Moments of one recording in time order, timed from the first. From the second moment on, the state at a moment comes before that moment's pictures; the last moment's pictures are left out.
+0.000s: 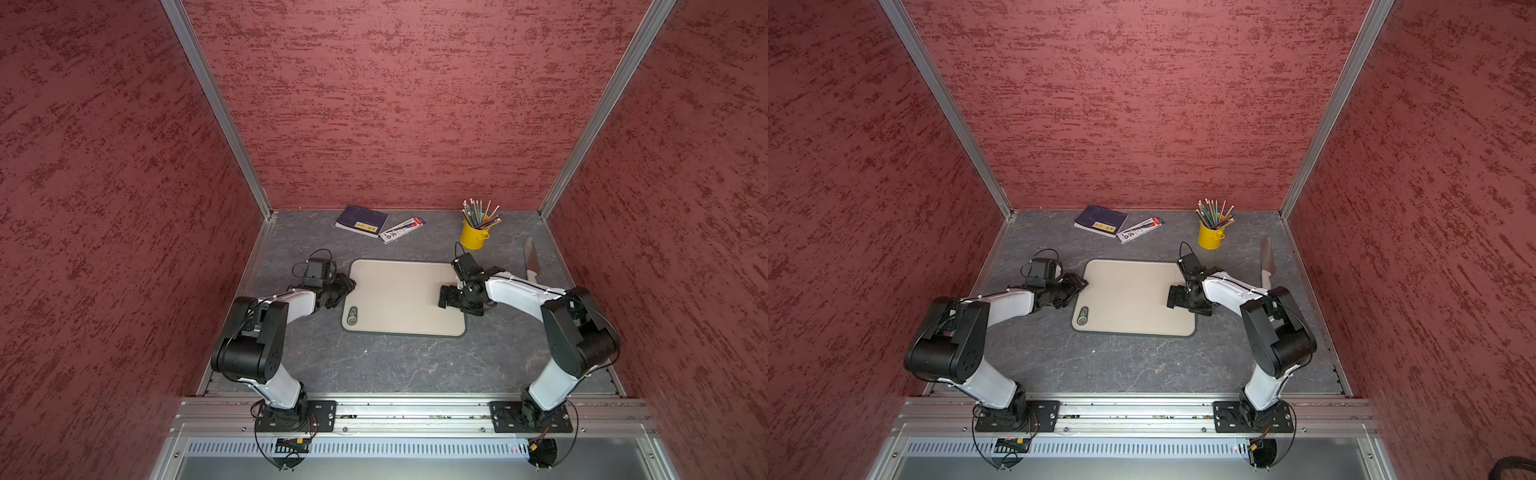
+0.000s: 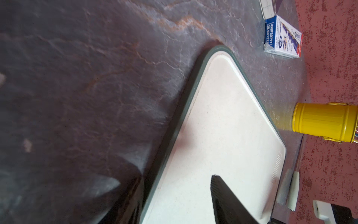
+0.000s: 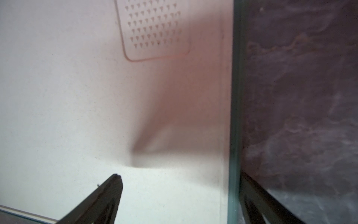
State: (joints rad) left arm -0.15 1.62 0.70 0.01 0.31 -0.85; right arm 0.43 1.72 1.02 -0.59 -0.14 0.61
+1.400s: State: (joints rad) left arm -0.17 1.62 0.73 -0.06 0.37 -0.83; right arm 0.36 1.80 1.13 -0.68 -0.17 0.52
